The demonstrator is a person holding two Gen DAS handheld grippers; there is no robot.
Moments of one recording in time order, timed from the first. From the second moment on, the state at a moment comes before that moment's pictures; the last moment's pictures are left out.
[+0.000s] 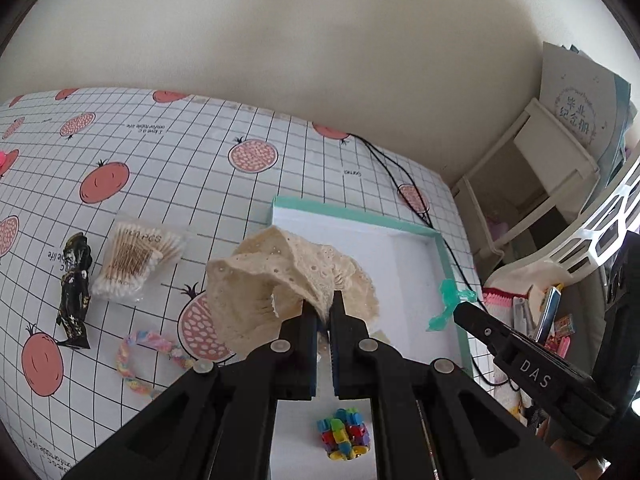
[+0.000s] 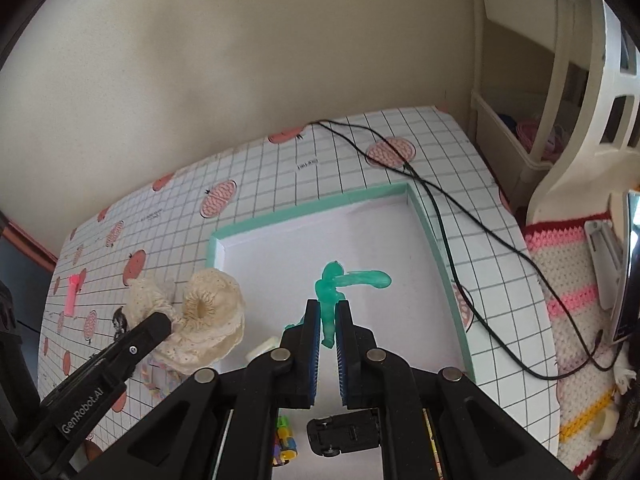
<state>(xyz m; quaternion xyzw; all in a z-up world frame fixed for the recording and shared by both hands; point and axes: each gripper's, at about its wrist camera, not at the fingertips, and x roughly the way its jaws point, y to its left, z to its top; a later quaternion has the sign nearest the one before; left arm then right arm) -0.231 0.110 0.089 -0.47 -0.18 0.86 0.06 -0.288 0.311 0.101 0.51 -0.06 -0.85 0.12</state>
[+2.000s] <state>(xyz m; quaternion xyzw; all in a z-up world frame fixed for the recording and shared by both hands) -0.243 0.065 0.101 -0.53 -0.17 0.83 -0.04 -0.281 0.296 0.112 0.53 0.04 -0.84 0.09</state>
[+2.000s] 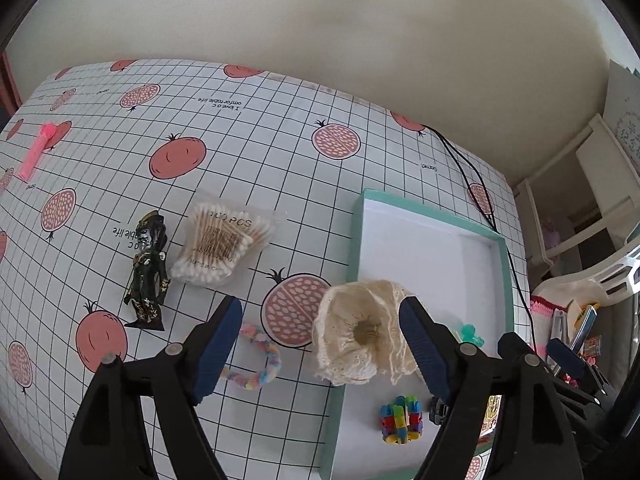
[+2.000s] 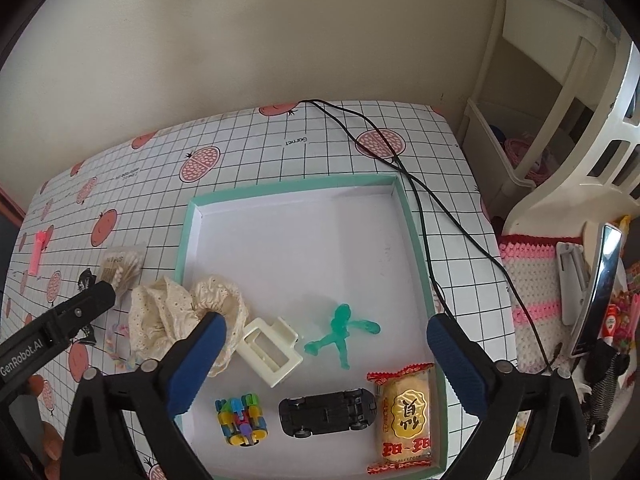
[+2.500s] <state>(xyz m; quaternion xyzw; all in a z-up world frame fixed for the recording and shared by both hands) -0.242 0.054 0.095 -0.53 -0.16 0.83 -0.06 -0.283 0.296 0.105 0.54 0.03 -0.84 0.09</state>
